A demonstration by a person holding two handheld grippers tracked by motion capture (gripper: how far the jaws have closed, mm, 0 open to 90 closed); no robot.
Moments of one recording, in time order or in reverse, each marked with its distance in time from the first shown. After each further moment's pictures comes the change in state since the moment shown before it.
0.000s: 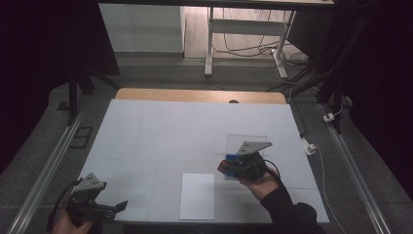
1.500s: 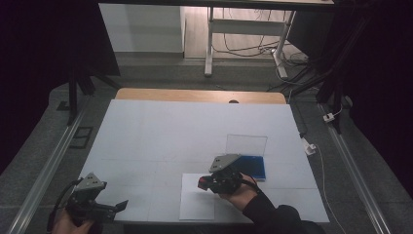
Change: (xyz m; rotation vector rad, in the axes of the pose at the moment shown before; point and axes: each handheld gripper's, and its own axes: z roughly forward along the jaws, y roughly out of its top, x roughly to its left) left arm 0.000 0.001 0.001 0.002 -0.003 -0.001; right arm 0.048 0.001 0.050 0.112 0.128 -0.136
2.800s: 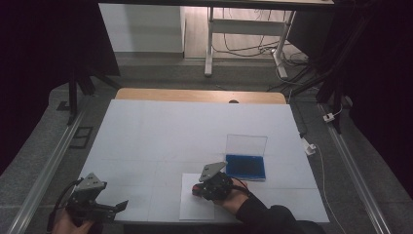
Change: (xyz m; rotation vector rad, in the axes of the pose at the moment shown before) left arm -0.001 0.000 0.000 0.001 0.001 0.004; right arm 0.010 -0.007 0.031 0.068 0.027 -0.088
